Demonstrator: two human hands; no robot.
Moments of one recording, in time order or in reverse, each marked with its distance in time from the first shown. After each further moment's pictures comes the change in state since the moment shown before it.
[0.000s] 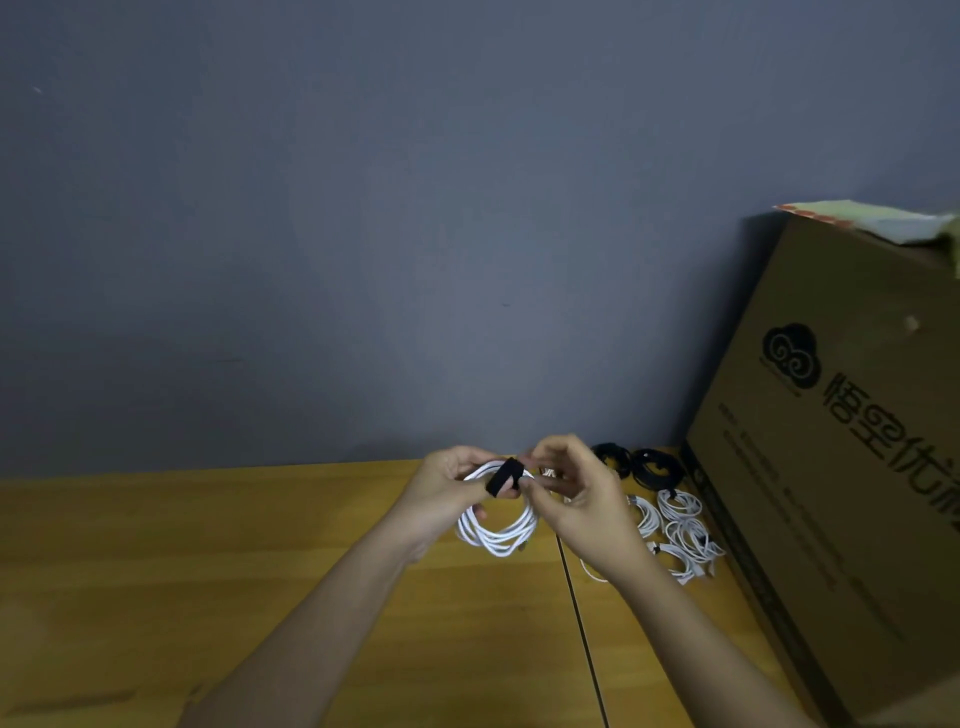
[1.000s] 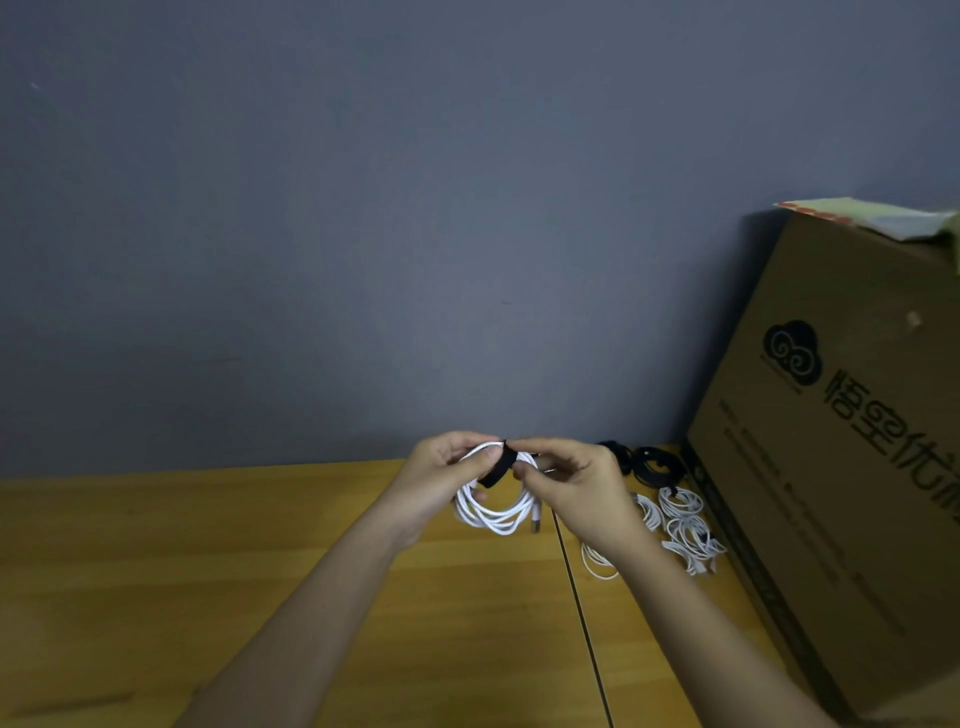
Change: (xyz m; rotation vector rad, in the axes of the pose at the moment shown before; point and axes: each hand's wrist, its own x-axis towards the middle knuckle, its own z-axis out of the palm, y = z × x) left_hand 0.001 0.009 -0.013 0.008 0.011 0.020; right_hand 0.010 -0.003 0.002 0.011 -0.056 0.091
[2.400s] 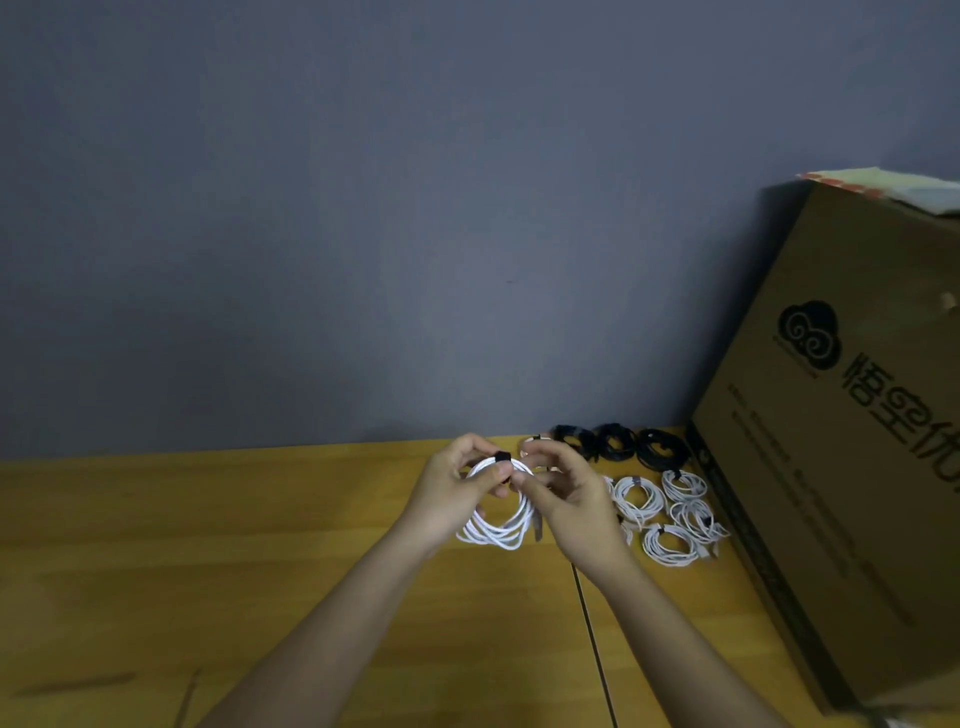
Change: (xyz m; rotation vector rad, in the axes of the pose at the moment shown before) left_hand 0.010 -0.037 0.014 0.085 0.079 0.055; right_hand -0.012 0.028 0.019 0.171 0.095 0.155
